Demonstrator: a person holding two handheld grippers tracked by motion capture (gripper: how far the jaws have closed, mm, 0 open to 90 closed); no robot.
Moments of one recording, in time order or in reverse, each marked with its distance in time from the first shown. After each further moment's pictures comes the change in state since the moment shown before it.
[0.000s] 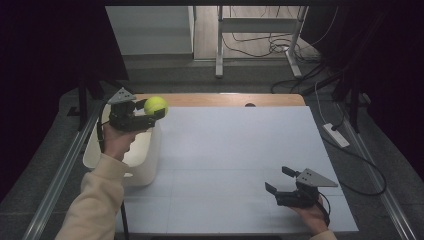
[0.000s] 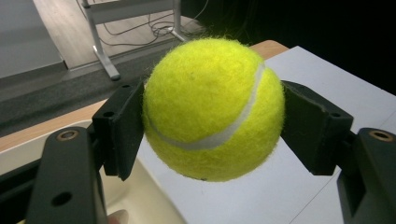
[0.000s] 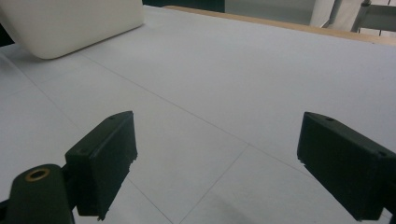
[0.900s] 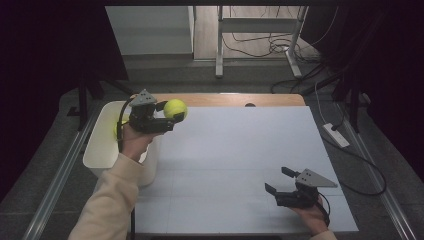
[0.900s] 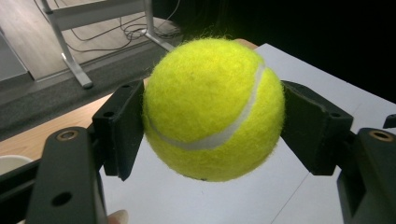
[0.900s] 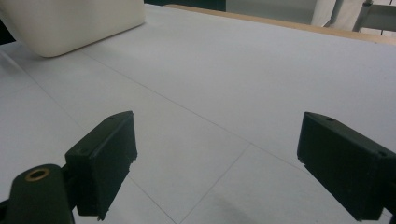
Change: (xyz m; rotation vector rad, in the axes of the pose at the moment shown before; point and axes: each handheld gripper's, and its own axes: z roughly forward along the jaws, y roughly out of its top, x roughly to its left) left arm -0.034 0.008 0.030 0.003 -0.098 0.062; right arm 0.001 -0.001 0.000 0.003 0.003 -0.003
